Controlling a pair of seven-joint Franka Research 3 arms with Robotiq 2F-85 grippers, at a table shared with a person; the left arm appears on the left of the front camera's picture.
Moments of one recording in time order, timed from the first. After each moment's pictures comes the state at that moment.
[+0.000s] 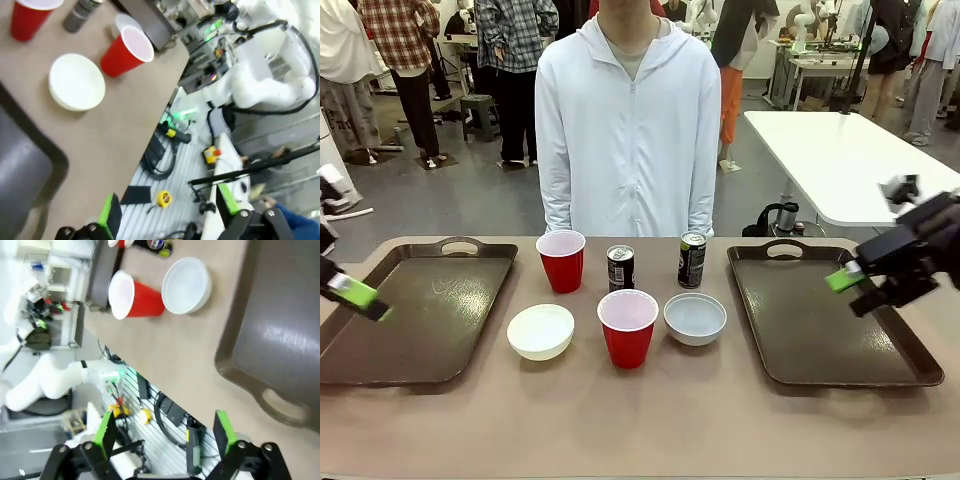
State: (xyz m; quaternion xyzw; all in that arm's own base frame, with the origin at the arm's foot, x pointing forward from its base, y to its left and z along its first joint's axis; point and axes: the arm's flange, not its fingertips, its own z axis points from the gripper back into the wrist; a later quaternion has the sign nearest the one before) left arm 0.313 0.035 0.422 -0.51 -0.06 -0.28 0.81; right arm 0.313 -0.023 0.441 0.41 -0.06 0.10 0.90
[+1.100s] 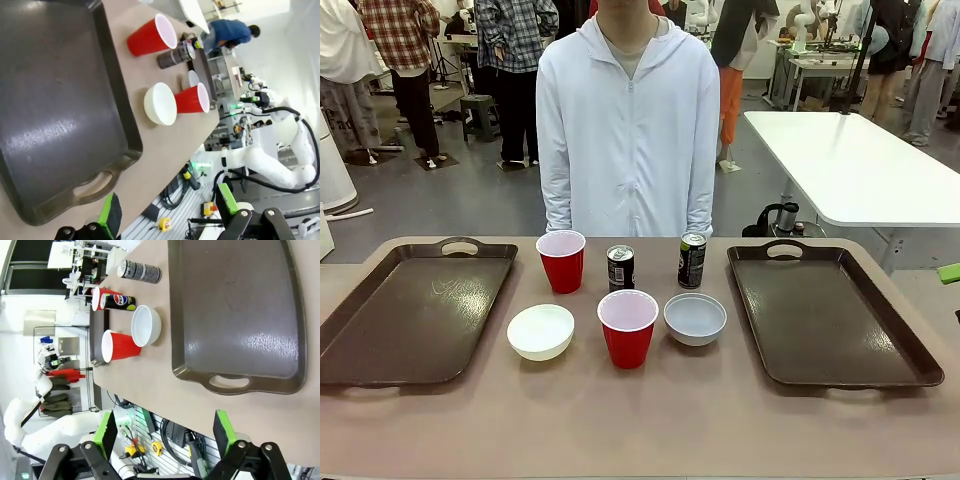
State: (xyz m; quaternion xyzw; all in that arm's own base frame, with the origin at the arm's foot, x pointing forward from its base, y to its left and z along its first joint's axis) left arm 0.327 0.177 0.408 -0.50 -0.11 -0.05 0.86; right arm 0.272 -0.145 0.434 0.43 -0.13 -0.07 0.89
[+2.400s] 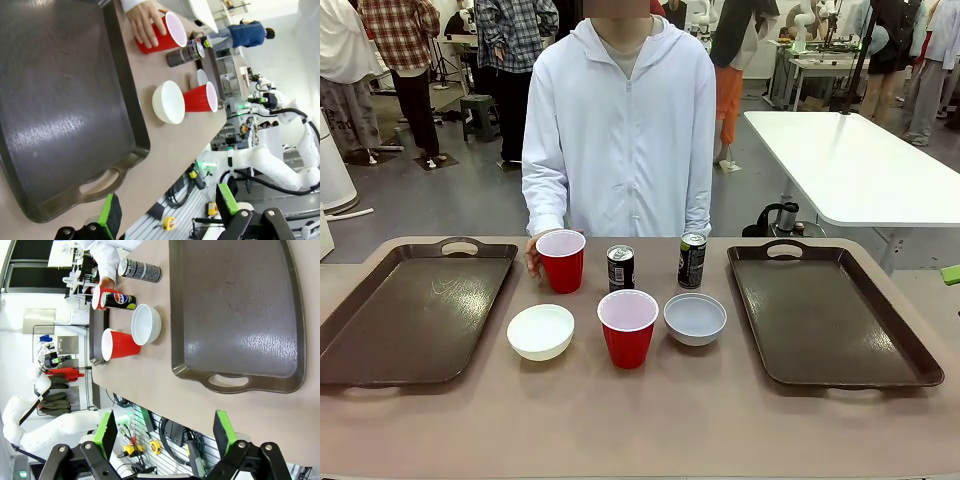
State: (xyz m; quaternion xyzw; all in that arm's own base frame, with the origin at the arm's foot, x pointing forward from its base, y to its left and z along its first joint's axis) left arm 0.327 0.176 0.406 -0.48 -0.10 -0.05 0.87; right arm 0.270 -0.145 0.434 0.43 -0.13 -0.06 0.89
